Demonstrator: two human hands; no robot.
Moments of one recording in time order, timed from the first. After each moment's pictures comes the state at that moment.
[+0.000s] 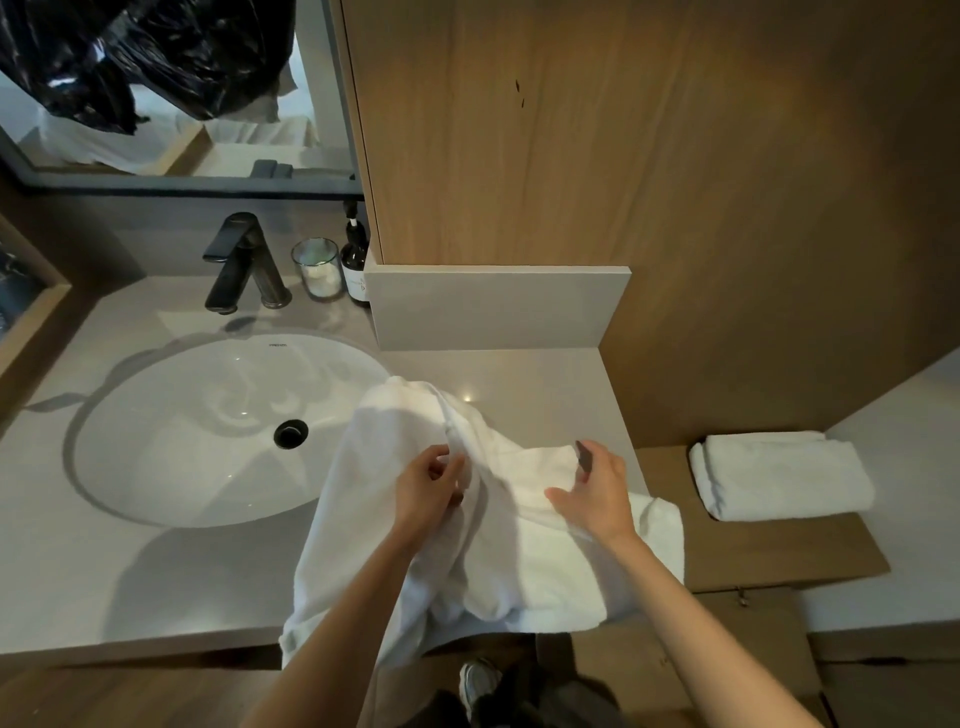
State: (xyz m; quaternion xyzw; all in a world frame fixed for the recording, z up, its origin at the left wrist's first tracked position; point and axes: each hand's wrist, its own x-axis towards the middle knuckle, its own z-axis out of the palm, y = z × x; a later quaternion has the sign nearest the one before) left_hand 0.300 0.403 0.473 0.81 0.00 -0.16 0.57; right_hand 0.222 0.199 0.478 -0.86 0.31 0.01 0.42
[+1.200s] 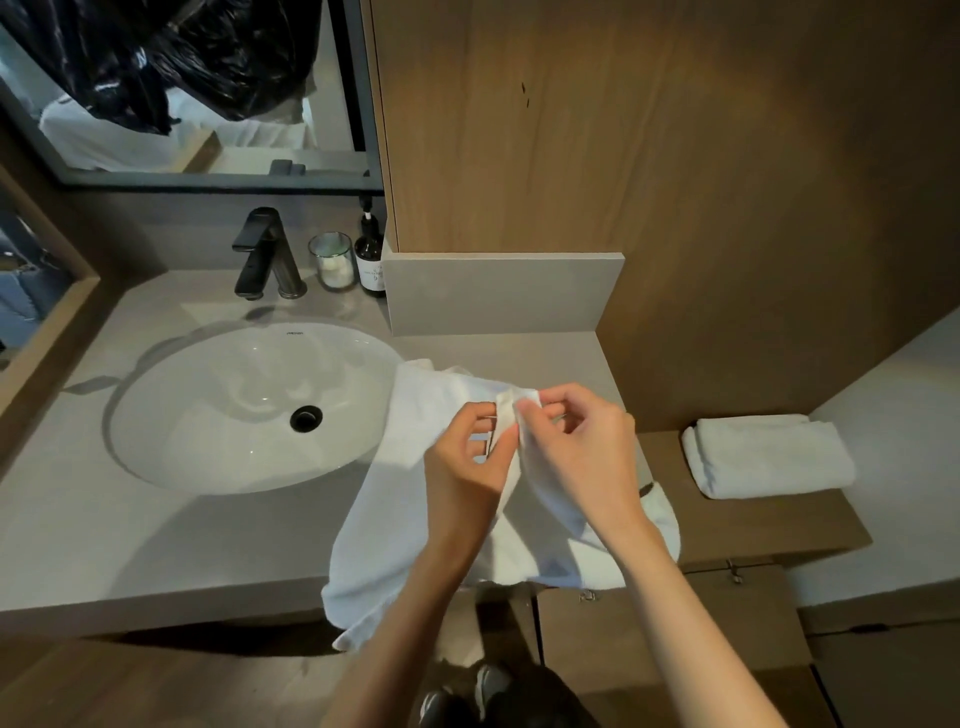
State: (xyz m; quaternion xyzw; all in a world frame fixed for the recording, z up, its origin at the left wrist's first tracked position) left_hand 0.214 0.408 0.592 0.75 -0.11 0.02 0.65; right_hand 0.182 0.296 0.630 -0.84 0.20 -0.21 0.46
